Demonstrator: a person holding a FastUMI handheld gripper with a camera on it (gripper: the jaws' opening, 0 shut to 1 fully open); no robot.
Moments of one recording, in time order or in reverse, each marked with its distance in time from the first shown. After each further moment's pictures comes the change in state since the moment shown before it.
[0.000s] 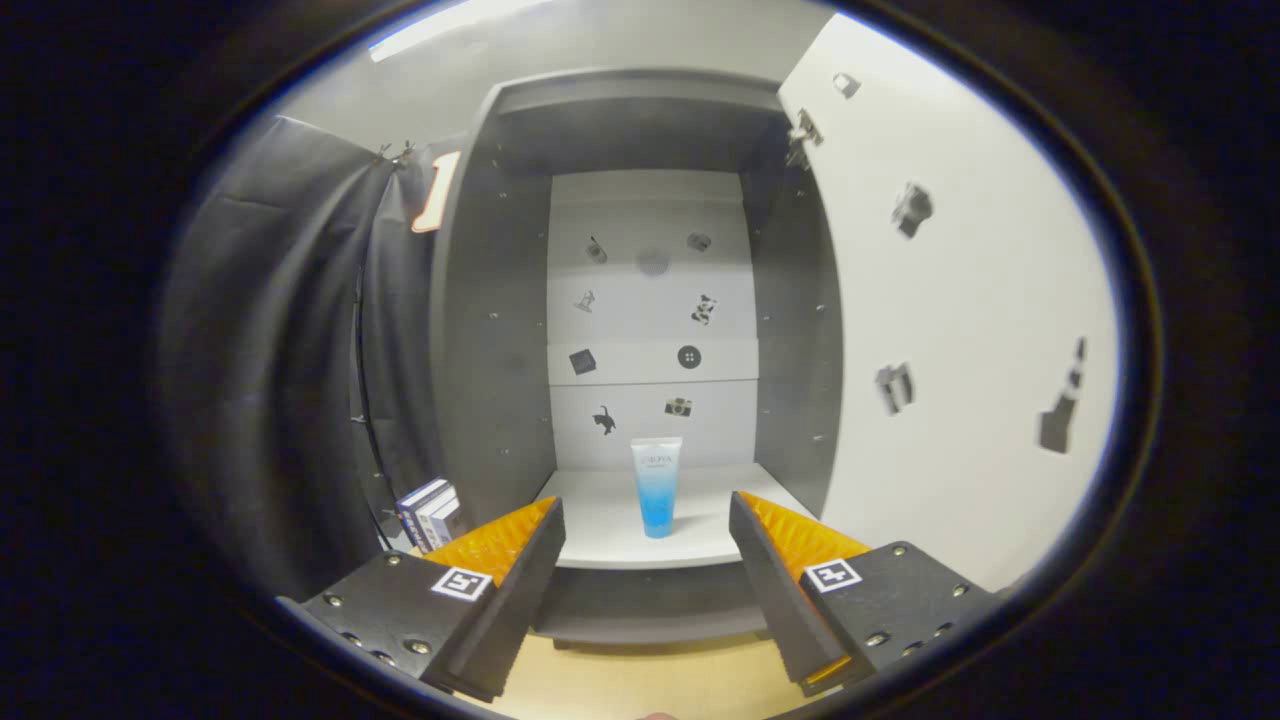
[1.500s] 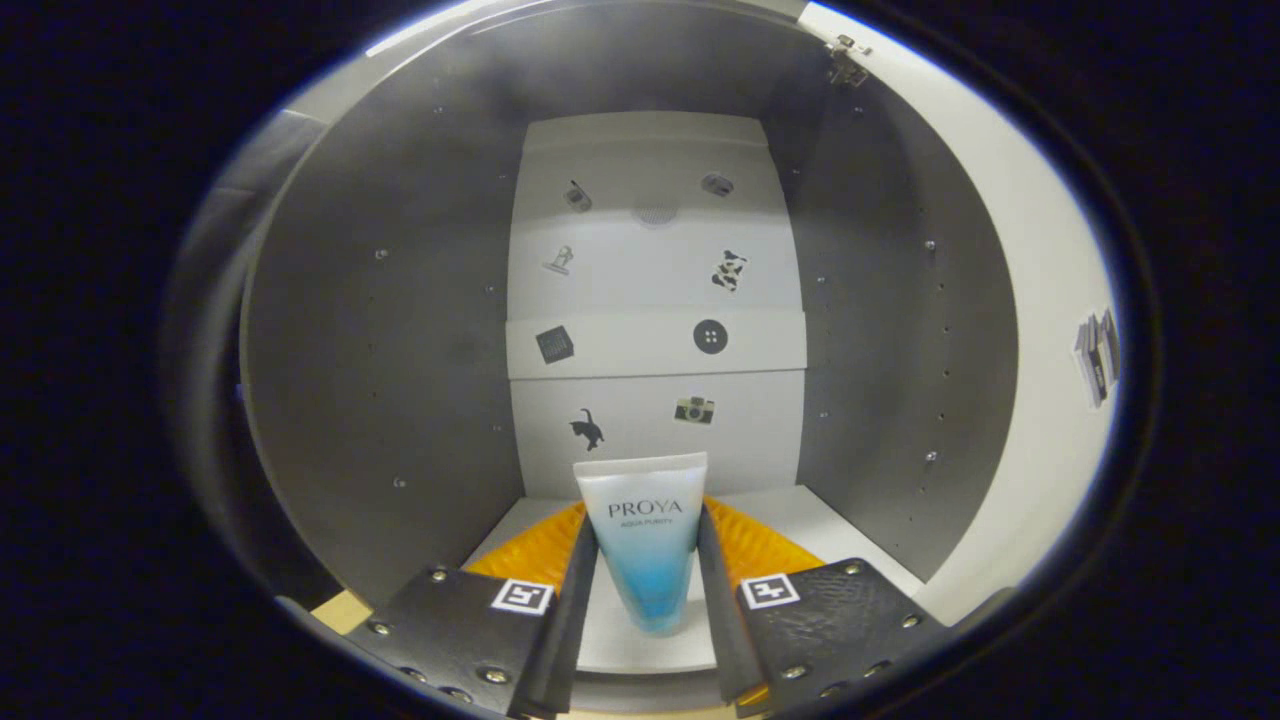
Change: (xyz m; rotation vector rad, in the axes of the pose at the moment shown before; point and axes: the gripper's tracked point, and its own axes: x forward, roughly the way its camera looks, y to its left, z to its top) arm 0.208 0.011 -0.033 0.022 0.017 0.023
